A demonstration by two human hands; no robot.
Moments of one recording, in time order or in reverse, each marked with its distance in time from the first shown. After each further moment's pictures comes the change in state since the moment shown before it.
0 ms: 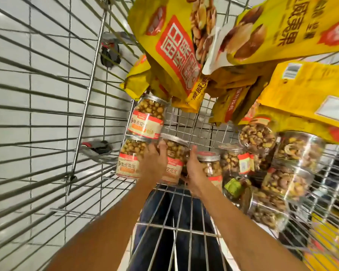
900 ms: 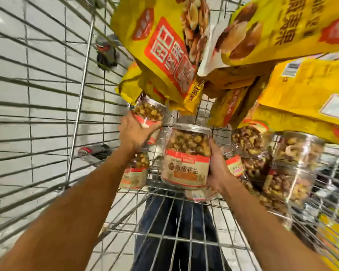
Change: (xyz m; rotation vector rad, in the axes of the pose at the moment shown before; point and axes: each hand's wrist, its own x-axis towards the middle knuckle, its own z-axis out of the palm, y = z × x) left_hand 0.081 0.035 -0.050 0.155 0.058 0.157; right_hand -0.022 -0.046 -0.036 0.189 -0.212 0.064
